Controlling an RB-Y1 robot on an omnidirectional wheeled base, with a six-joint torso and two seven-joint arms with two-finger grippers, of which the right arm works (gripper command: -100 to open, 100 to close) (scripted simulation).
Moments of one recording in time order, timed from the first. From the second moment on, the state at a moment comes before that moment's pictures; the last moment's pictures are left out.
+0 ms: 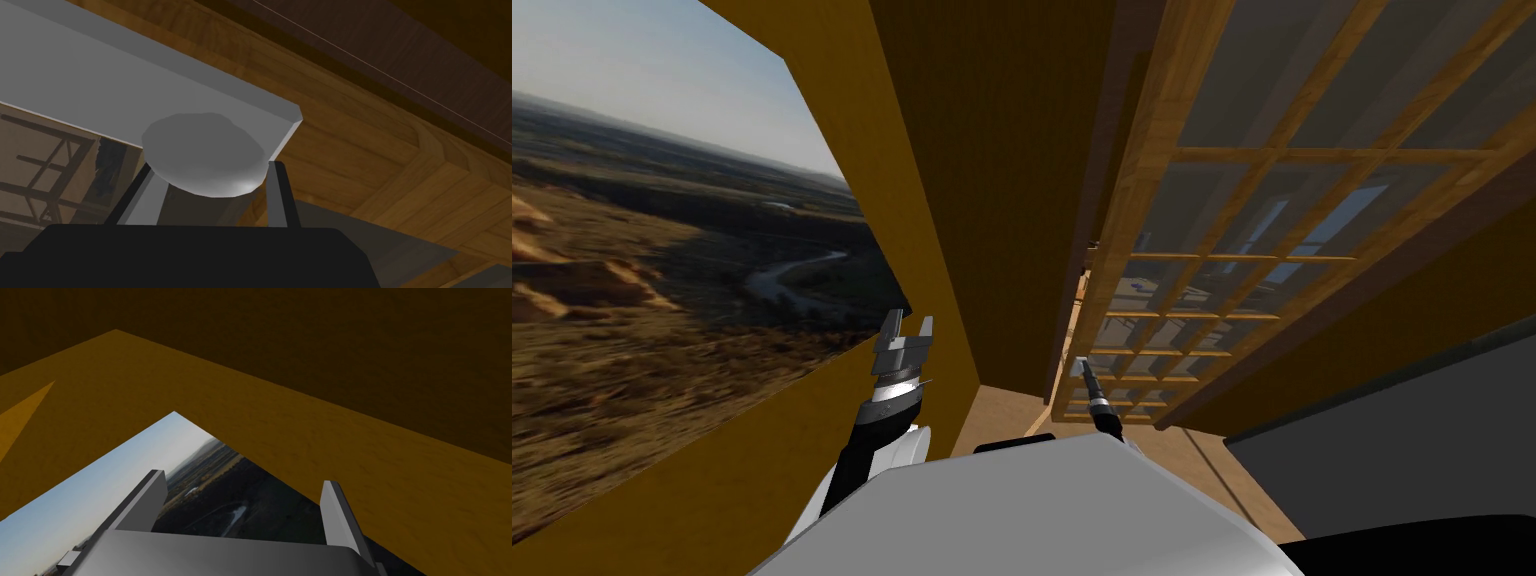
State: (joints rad) arm 0.06 -0.11 -0.34 -0.75 0.20 -0.92 0.15
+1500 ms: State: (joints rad) arm 0.00 -0.16 -0.31 -0.64 0.02 -0.93 -0.20
